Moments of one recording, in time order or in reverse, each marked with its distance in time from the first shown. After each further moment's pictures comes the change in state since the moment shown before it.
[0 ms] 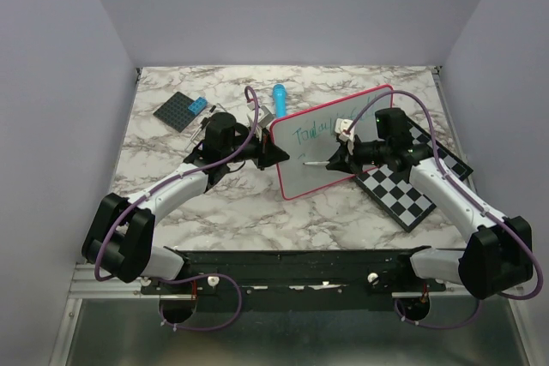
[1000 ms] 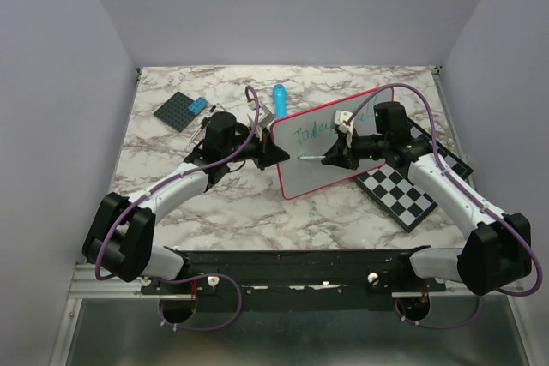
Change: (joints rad) left arm 0.000 0.005 0.005 -0.002 0.006 0.007; right arm 0.013 0.026 0.053 0.037 -0.035 0.093
